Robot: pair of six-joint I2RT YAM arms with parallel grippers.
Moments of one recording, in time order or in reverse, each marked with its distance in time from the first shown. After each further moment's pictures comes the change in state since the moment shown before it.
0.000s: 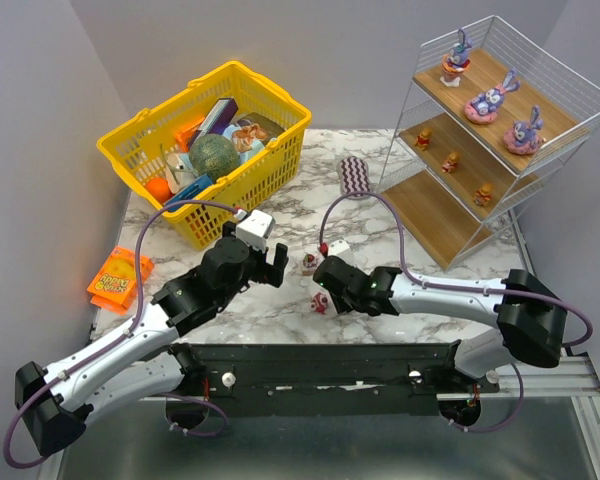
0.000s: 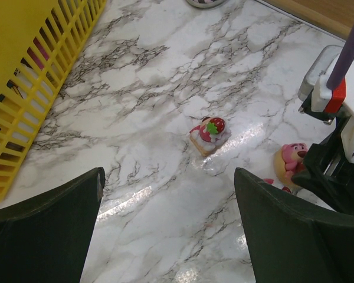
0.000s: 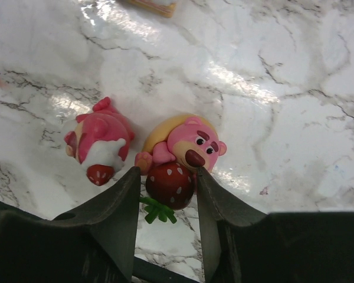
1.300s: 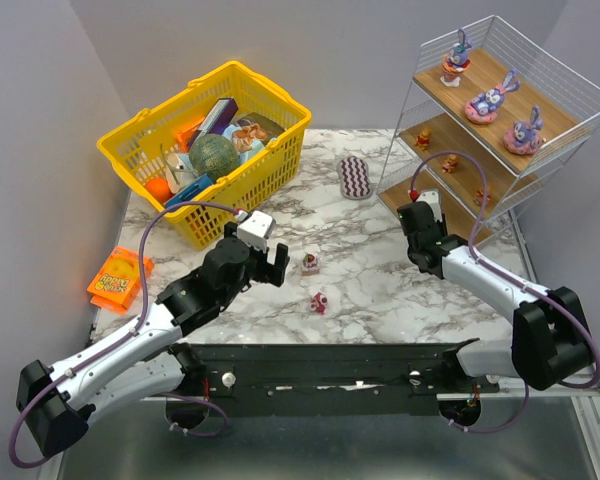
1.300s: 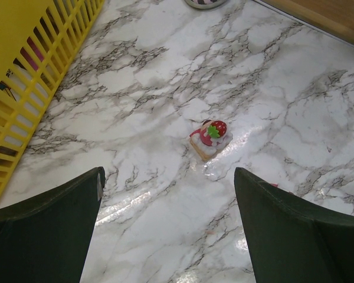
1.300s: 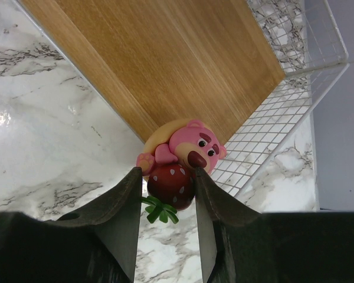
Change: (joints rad) left arm 0.026 0.014 -0.049 0.082 0.026 0.009; right arm -0.687 -0.145 -0.096 0.112 0.296 -0.381
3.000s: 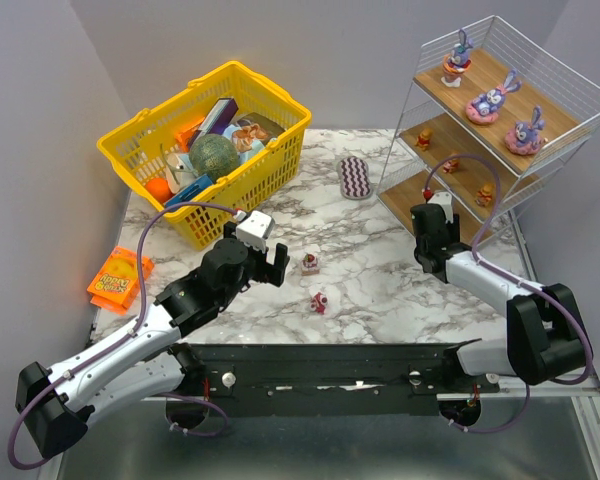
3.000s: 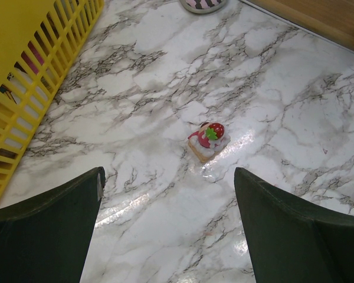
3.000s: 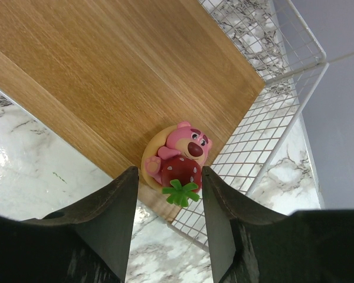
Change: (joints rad) left arm 0.002 -0.012 0.000 0.002 0.003 0.000; right arm -0.106 0.020 -0.114 0.280 0.037 -0.062
